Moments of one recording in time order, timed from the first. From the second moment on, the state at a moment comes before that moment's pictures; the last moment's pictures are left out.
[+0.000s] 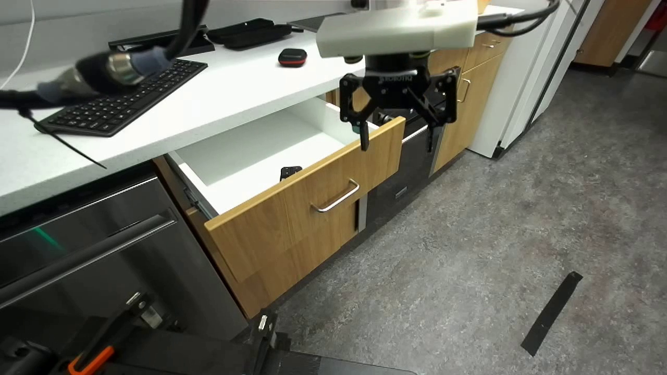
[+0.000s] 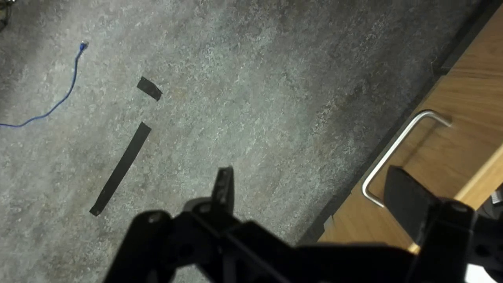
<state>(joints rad) -0.21 0.09 -0.26 -2.36 -0.21 2.43 -0.19</state>
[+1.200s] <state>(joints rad) -0.21 0.40 -0.29 -2.21 -0.26 2.49 0.08</state>
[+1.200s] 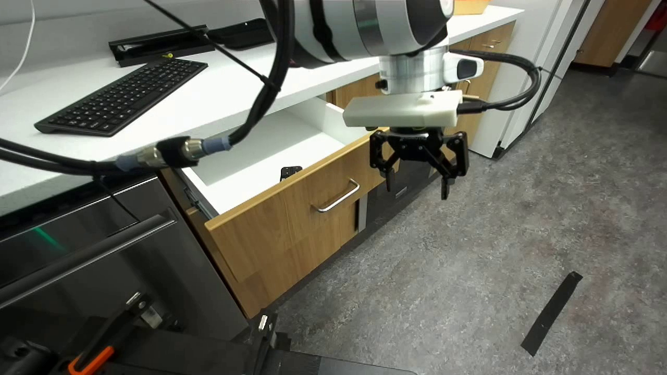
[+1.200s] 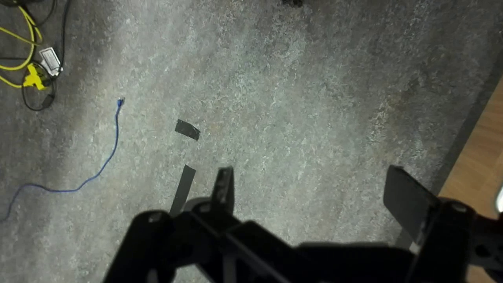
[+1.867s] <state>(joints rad) -0.21 0.77 -0.22 -1.84 -0.10 2.43 0.17</state>
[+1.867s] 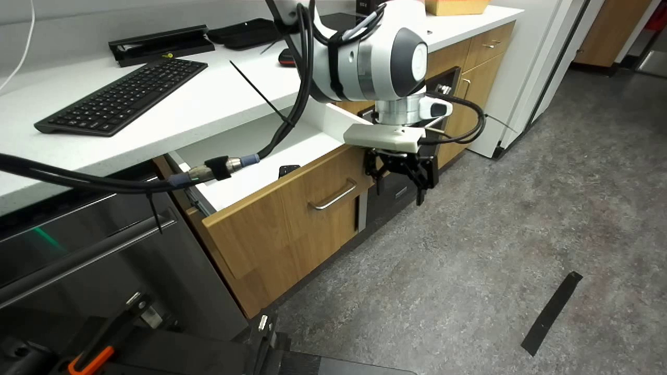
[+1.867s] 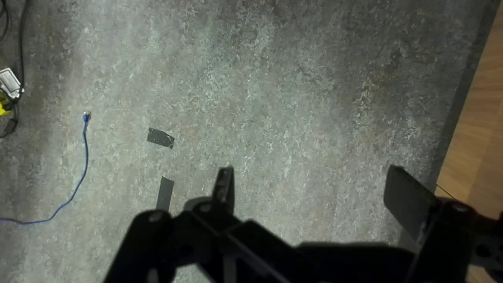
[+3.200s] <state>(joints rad) -0.07 0.96 -0.04 -1.41 -0.07 2.15 0.12</state>
